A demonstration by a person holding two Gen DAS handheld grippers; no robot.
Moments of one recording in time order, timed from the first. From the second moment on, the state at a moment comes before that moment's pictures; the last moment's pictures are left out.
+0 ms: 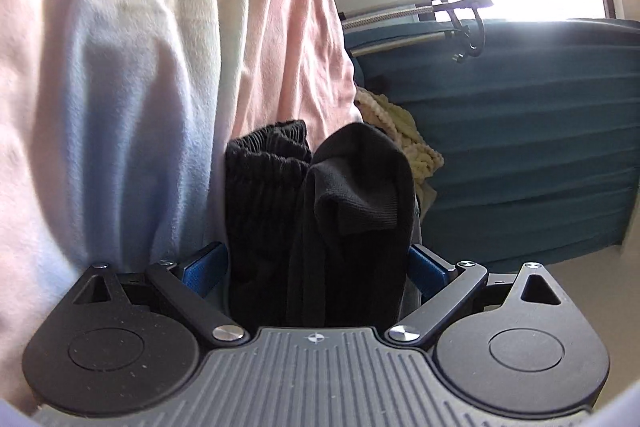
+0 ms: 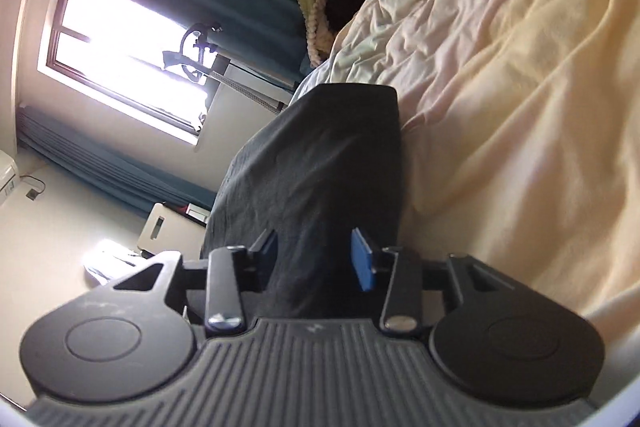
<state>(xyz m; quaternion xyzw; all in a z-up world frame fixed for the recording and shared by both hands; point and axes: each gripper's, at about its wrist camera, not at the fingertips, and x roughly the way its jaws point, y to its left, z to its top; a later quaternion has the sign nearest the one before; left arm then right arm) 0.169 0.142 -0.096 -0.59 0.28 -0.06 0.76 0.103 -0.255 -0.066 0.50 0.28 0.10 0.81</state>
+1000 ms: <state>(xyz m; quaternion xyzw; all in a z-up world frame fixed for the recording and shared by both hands) 0.220 0.121 -0.086 -0.49 0.34 -0.07 0.80 0.156 -0.261 -0.083 0.50 0.27 0.07 0.82</state>
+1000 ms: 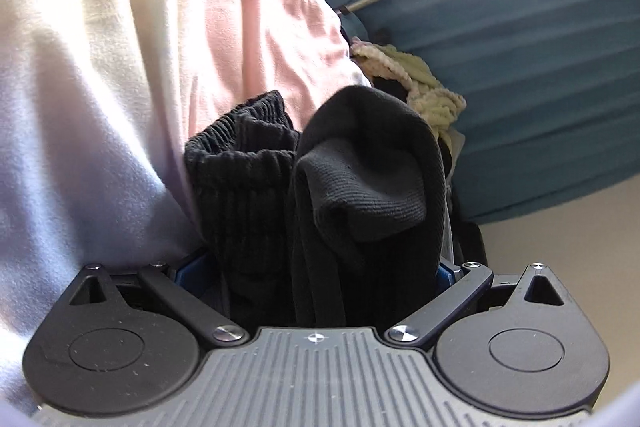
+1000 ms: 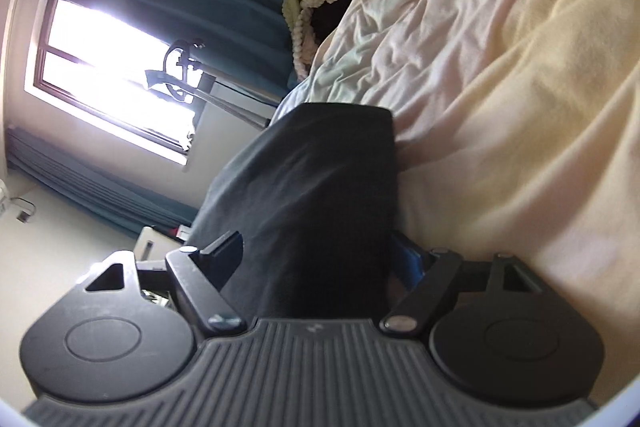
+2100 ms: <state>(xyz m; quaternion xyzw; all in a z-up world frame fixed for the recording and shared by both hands) 0.224 0.114 -0.044 -0.41 0.30 -0.07 0.86 0.163 -0.266 -0.073 0.44 0.27 0.08 0.85</state>
